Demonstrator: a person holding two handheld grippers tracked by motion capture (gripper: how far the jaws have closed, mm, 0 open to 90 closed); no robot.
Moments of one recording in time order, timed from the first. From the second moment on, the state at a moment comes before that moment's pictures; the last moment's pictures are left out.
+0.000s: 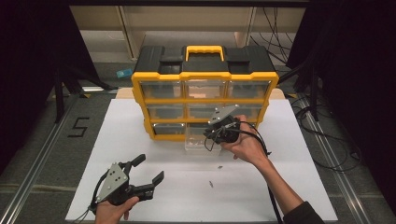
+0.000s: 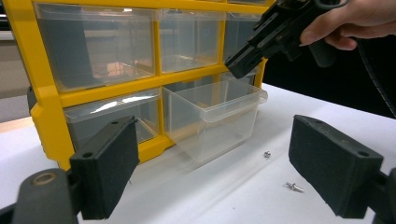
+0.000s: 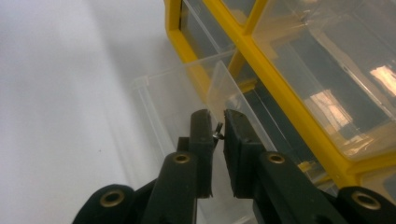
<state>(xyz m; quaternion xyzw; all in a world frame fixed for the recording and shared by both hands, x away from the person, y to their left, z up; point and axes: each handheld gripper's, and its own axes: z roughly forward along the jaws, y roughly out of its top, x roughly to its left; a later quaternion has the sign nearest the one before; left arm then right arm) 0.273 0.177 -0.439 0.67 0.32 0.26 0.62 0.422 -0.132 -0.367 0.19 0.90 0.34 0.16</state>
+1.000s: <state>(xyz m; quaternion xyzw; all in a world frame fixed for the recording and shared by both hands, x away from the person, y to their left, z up) 0.272 0.178 -0.438 0.67 0.32 0.26 0.62 0.415 -0.142 -0.354 0.21 0.89 0.36 0.19</state>
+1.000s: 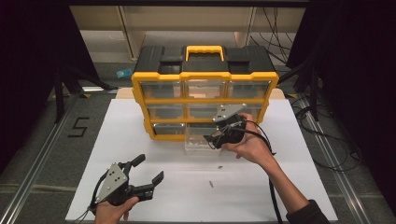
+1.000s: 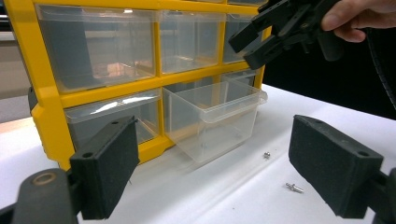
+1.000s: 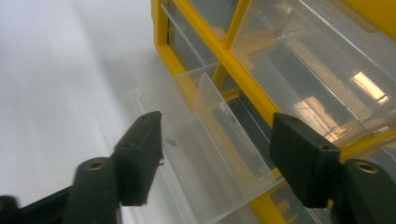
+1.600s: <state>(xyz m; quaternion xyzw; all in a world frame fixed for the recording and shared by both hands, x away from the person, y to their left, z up) 0.272 0.177 -0.438 0.67 0.32 0.26 0.62 0.379 -0.176 -0.355 0.20 0.90 0.36 0.18</state>
